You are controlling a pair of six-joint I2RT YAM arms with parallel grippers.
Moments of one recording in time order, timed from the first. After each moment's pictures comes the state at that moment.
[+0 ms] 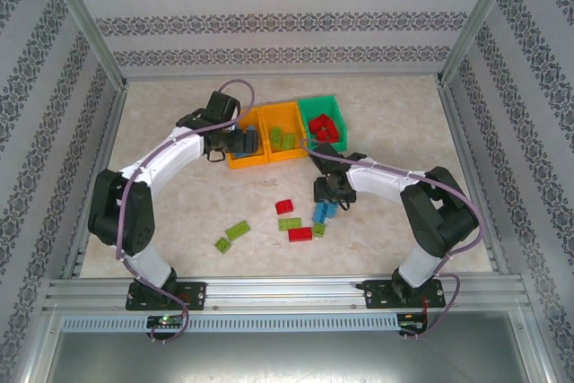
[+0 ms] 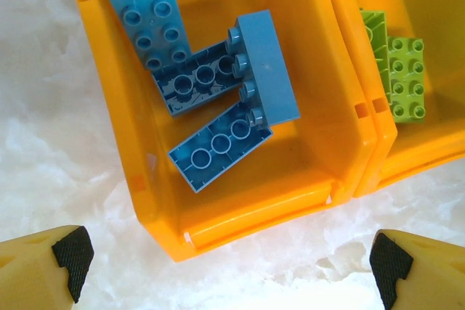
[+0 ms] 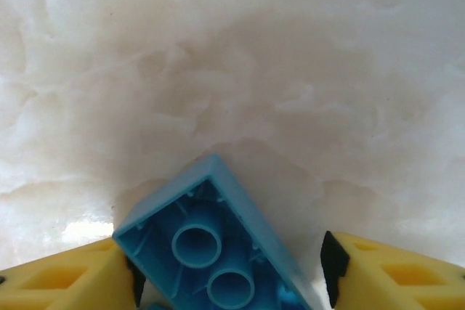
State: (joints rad) left arm -0.34 1.67 1.31 -0.65 -0.02 -0.32; right arm 0.58 1.68 0.95 -0.63 0.11 0.60
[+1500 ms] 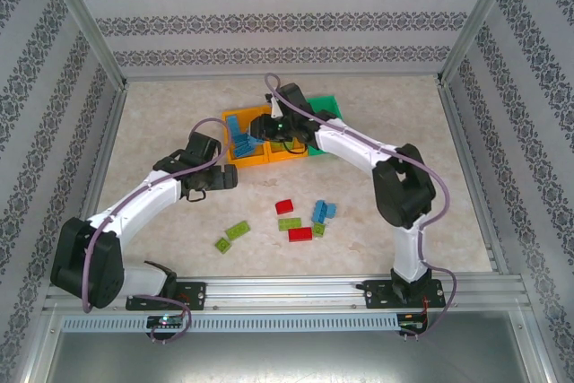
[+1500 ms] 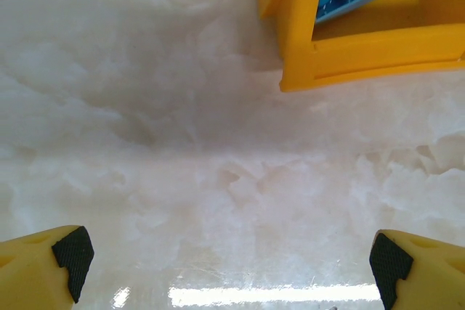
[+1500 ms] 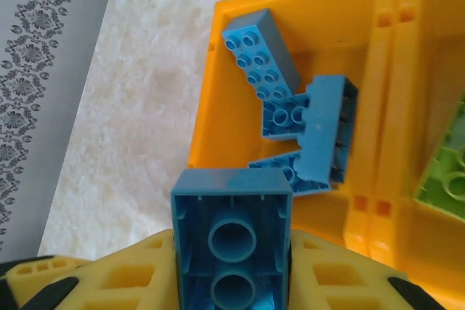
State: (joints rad) left arm -0.35 1.32 0.87 -0.62 -0.10 -0.44; right arm 0.63 2.02 1.62 -0.32 -0.34 0.64
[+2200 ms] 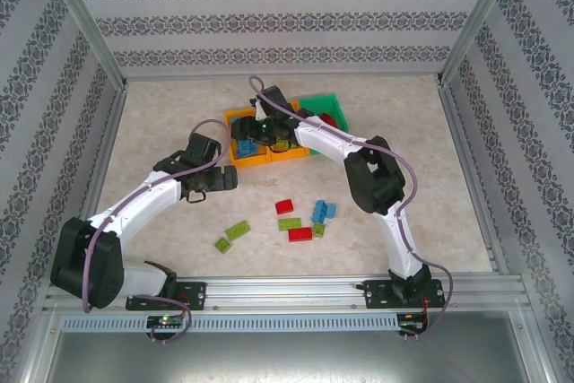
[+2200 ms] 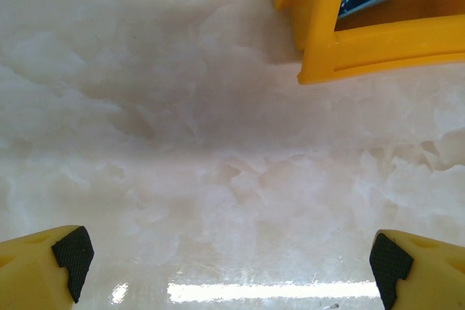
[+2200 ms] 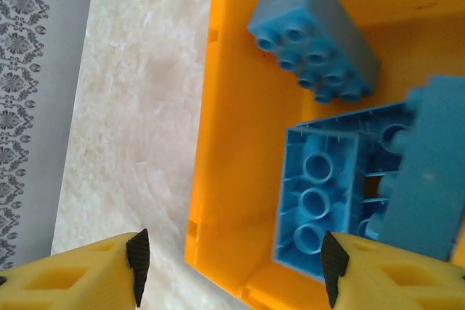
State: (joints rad) left arm -0.35 1.33 0.86 -0.62 -0.10 -0.45; right arm 0.64 2.25 1.84 -0.34 -0.41 0.70
